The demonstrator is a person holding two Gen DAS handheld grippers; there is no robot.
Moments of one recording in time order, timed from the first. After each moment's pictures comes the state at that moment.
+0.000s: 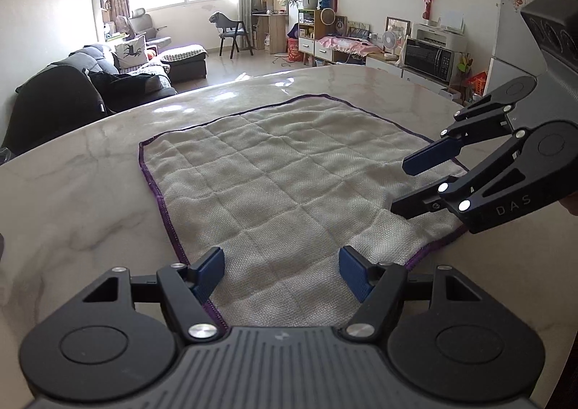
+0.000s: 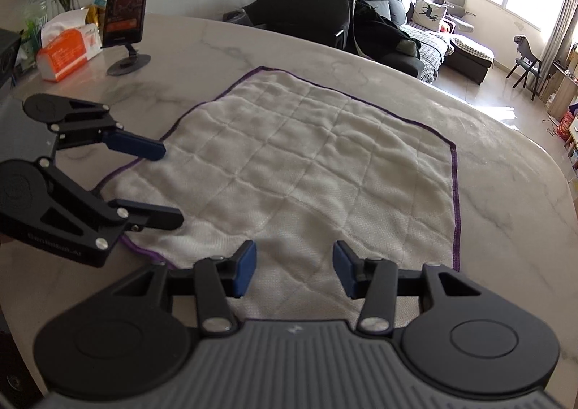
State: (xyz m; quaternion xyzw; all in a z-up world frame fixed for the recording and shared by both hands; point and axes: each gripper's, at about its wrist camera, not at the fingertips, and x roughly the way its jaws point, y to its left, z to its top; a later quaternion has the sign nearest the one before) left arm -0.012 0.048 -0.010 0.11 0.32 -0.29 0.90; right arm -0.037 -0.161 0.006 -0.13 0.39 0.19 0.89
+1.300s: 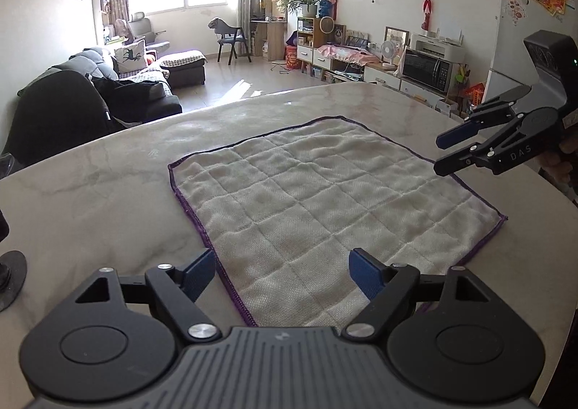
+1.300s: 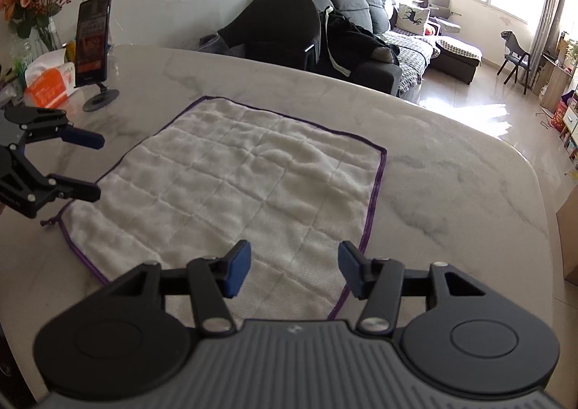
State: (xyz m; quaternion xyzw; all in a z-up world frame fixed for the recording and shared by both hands) left arm 0.040 0.067 0.018 0.09 0.33 -0.29 0.90; right arm -0.003 -0.237 0.029 -0.09 0.37 0.17 0.91
